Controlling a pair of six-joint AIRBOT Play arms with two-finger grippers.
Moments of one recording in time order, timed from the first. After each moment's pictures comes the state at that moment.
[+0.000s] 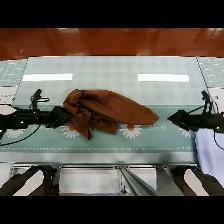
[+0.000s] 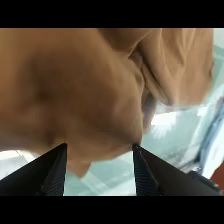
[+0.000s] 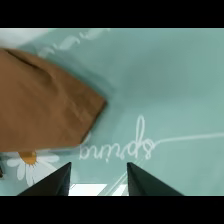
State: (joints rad) left arm 0.19 -1.05 0.54 0.65 -1.14 -1.24; right arm -0.39 -0.88 0.50 -0.93 1.12 1.34
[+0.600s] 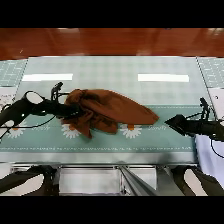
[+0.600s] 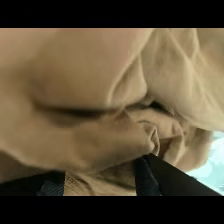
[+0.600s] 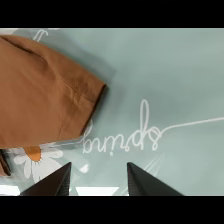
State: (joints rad) left arm -0.09 -1.29 0.73 0.86 -0.92 -1.33; right arm -0.42 -0.85 0.42 -0.85 1.11 1.30
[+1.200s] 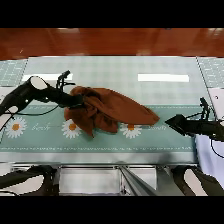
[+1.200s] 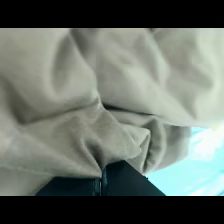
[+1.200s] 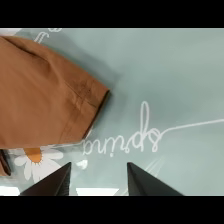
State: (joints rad) left arm -0.14 -1.36 0.97 0.93 -1.07 -1.34; right arm -0.42 -0.85 0.42 -0.85 1.10 1.30
